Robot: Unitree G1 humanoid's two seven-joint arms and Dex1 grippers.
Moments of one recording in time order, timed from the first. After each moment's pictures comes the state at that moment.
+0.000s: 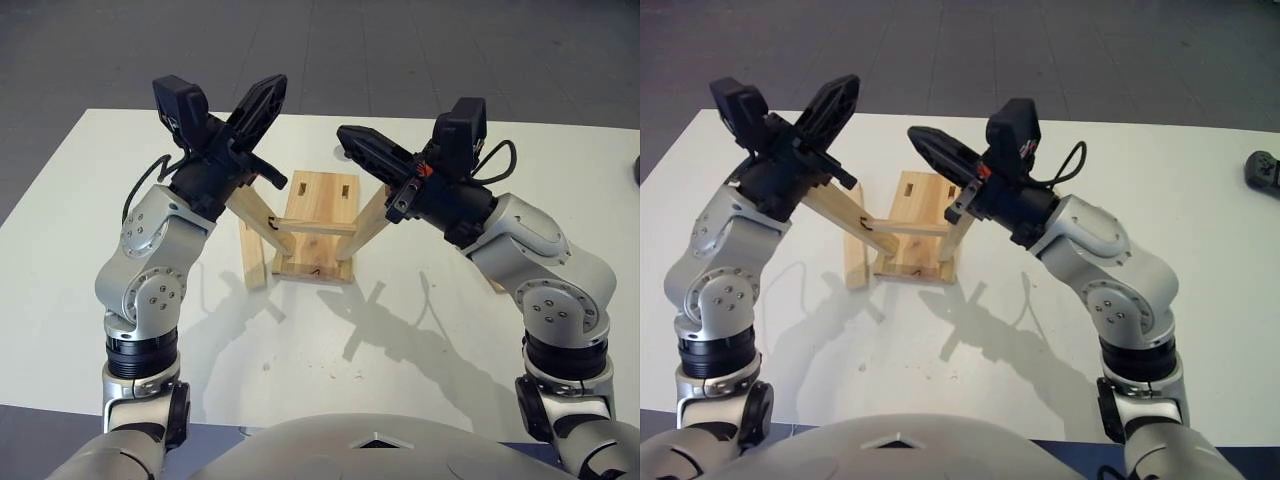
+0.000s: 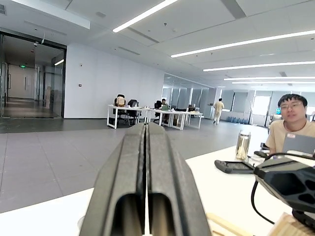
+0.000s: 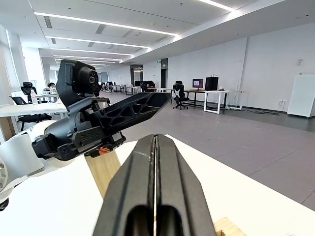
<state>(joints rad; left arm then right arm) -0.28 0.32 0.06 -0.46 -0.78 0.42 -0.31 -0.34 -0.44 0.09 -0.62 0.89 0.65 0.29</state>
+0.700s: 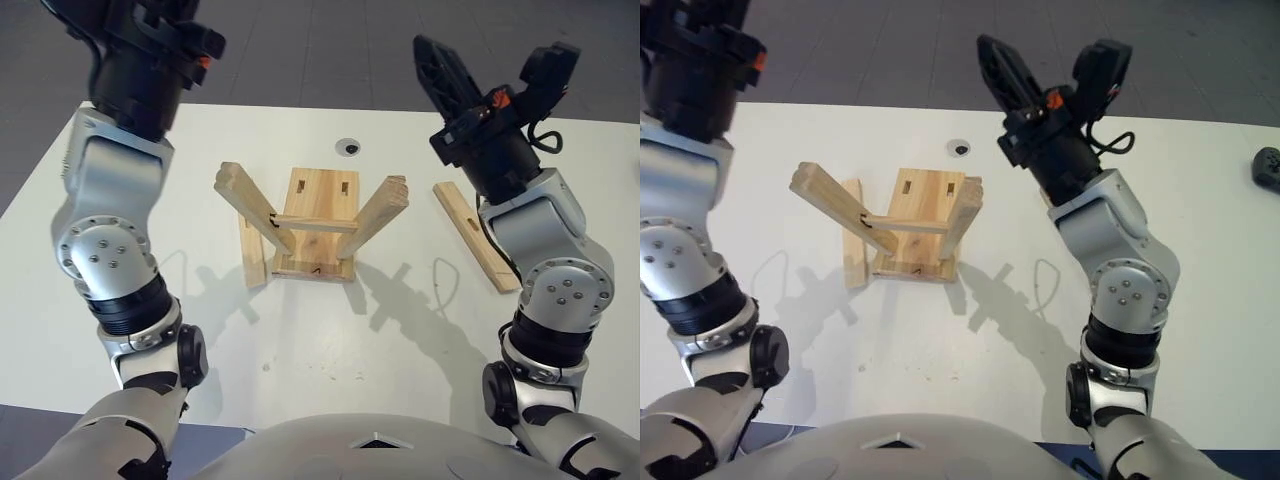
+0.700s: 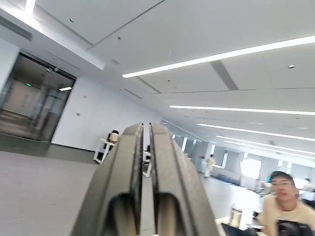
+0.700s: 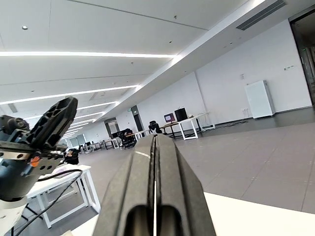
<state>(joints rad) -0.59 0.36 0.33 -0.44 -1.09 0.56 -0.05 -0.41 -0.28 -0.18 -0.54 1.07 0.62 0.07</state>
